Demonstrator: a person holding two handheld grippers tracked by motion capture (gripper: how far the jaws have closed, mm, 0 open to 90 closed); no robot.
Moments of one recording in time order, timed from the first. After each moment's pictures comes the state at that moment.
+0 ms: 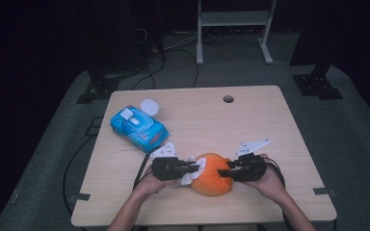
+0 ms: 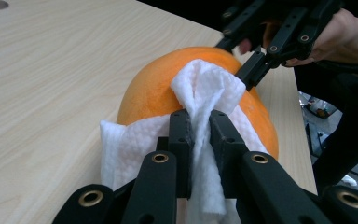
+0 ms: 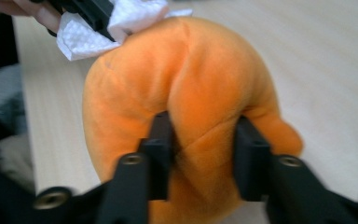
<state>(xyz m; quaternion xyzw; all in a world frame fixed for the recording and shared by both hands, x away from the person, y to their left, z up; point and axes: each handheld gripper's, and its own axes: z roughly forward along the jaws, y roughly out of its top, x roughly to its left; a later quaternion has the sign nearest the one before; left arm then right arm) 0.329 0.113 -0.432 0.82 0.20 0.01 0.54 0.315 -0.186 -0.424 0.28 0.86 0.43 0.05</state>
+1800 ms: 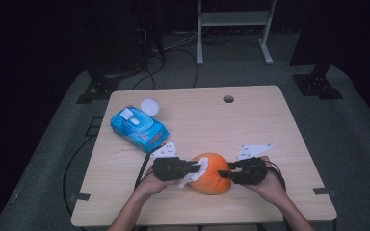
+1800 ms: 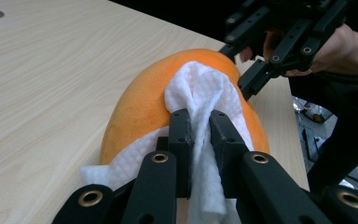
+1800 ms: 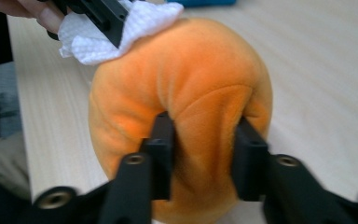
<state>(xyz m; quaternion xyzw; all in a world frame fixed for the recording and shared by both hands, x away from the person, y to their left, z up) 0.327 0.109 -0.431 0.81 0.19 0.00 0.55 0.303 -0.185 -0.421 0.27 0.86 0.44 0.08</state>
